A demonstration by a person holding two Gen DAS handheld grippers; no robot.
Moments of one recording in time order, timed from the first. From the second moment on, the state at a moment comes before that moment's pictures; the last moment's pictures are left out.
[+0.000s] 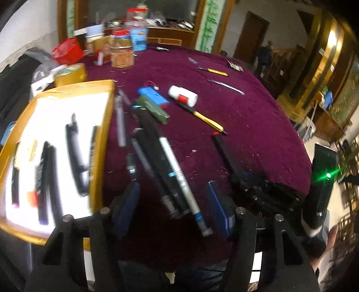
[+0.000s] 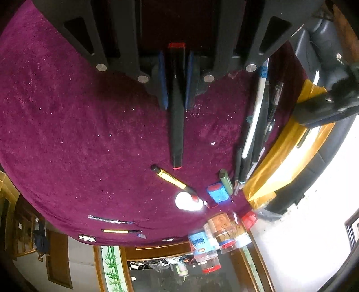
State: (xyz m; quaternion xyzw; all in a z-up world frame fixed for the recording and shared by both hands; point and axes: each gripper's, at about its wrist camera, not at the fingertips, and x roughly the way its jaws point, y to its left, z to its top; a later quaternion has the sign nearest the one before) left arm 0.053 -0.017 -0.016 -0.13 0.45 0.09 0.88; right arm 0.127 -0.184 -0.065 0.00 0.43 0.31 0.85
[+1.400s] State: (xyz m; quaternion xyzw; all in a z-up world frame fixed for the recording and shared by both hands) left arm 0.082 -0.036 -0.049 -0.13 0.51 0.04 0.85; right arm 0.100 -0.190 -0.058 0.02 0.37 0.30 0.88
